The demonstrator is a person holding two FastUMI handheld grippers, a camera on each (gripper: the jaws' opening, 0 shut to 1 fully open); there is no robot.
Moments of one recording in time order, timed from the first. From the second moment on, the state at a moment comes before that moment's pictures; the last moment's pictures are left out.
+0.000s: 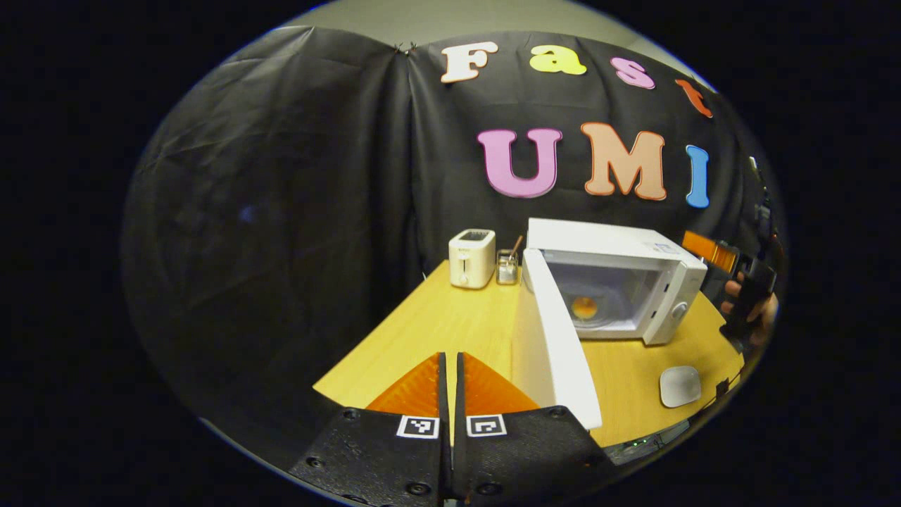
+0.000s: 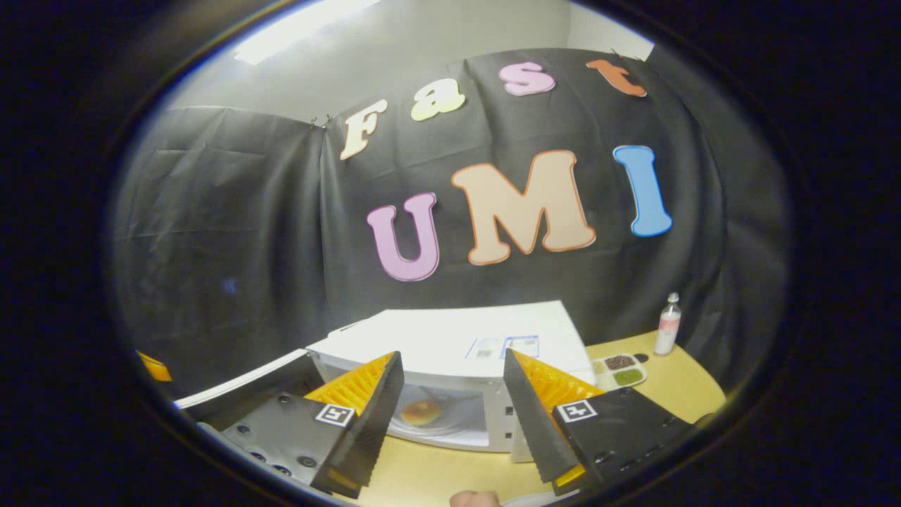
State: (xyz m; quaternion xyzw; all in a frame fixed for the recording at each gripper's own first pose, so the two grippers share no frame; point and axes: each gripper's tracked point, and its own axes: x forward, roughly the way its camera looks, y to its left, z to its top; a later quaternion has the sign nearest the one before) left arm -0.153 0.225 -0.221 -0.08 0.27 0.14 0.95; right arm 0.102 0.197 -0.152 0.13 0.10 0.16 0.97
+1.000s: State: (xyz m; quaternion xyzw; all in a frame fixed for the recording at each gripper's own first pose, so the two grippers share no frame) left arm -0.108 0.095 -0.262 -0.02 0.30 0.05 0.95; right arm 0.100 0.004 -0.041 0.07 0.02 0.06 1.00
